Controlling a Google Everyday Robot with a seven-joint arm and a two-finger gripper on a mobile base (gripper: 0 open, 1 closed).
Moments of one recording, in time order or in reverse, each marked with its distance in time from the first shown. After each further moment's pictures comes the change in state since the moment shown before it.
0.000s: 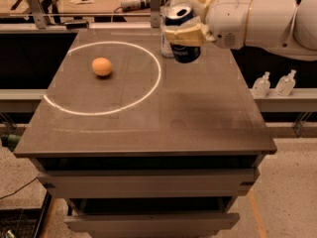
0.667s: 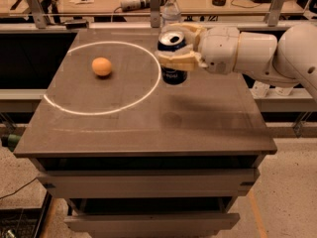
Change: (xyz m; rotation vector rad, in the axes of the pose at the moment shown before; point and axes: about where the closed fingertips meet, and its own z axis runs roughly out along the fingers) arm 0.032 0.038 0.010 -0.099 -0.142 0.080
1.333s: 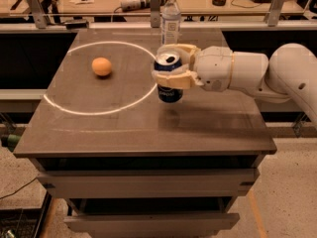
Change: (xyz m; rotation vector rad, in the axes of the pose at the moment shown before) arm 0.030 0.032 0.004 -0.063 -0.011 0.071
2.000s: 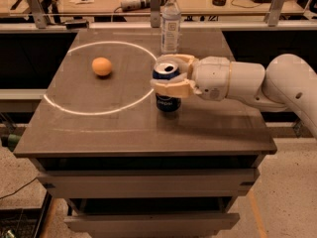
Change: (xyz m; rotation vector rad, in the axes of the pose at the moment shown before) arm 0.016 0.016 0.003 -0.012 -0.001 0.080
